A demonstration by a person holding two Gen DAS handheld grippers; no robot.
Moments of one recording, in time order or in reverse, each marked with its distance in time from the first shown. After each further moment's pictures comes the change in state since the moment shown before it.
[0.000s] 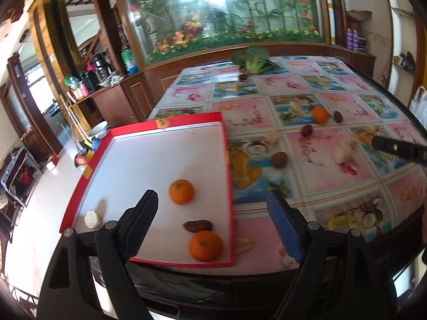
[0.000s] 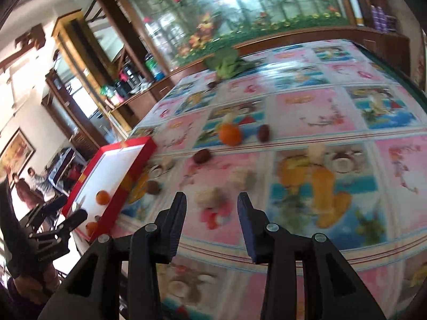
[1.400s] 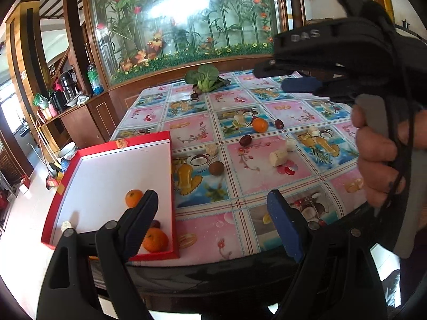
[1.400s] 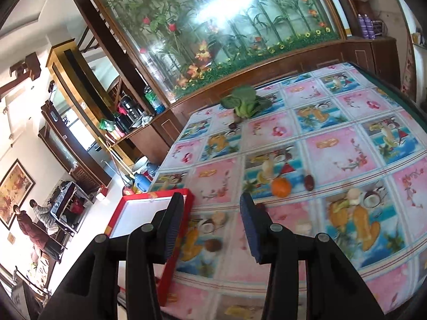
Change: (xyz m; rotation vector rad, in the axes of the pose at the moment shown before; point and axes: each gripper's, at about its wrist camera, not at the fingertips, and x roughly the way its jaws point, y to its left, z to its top) left arm -0.052 -0.027 -0.006 0.061 -0.098 -0.185; right arm -0.008 0.098 0.050 0.083 -0.129 -0.001
